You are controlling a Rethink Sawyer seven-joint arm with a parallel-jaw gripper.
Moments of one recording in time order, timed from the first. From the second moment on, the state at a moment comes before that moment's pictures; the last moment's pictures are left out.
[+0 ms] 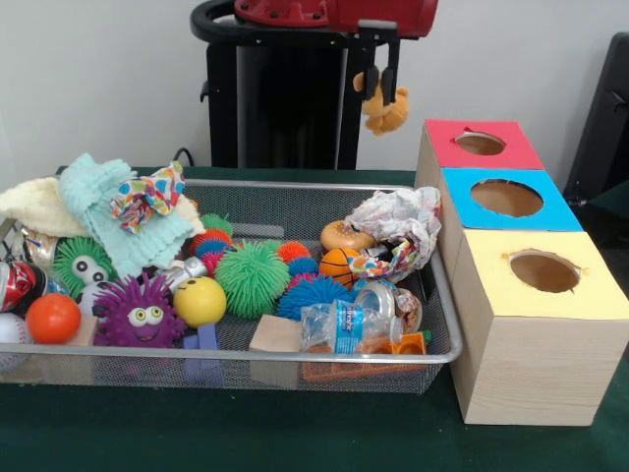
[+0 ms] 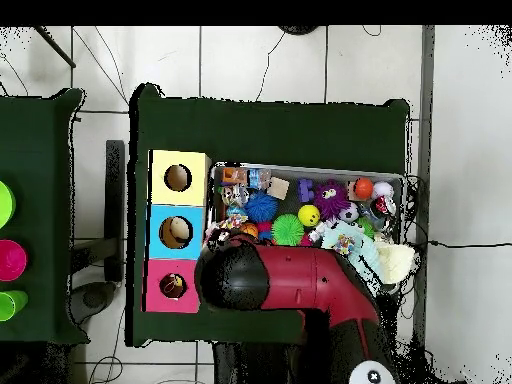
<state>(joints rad) -0.35 -1.03 0.20 1.95 -0.15 0.61 1.93</state>
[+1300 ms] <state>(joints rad) -0.13 -1.01 0.14 2.15 -0.16 0.46 1.93</state>
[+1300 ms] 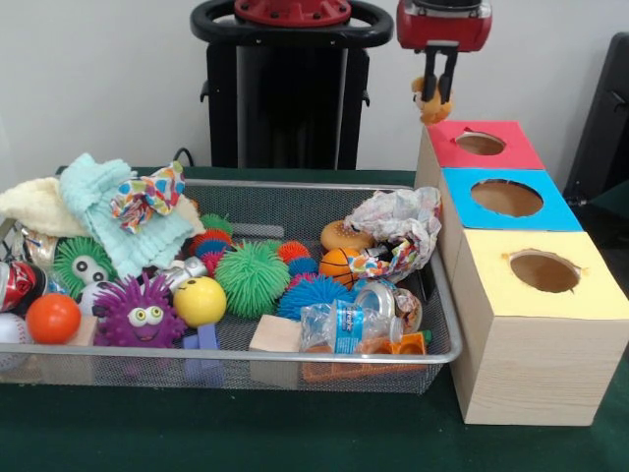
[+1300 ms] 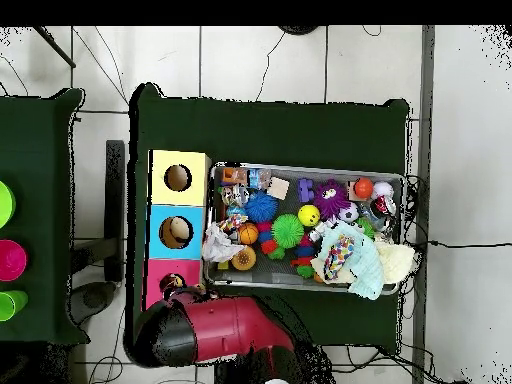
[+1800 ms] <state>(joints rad) -0.05 -1.01 0.09 2.15 -0.15 0.46 1.93</state>
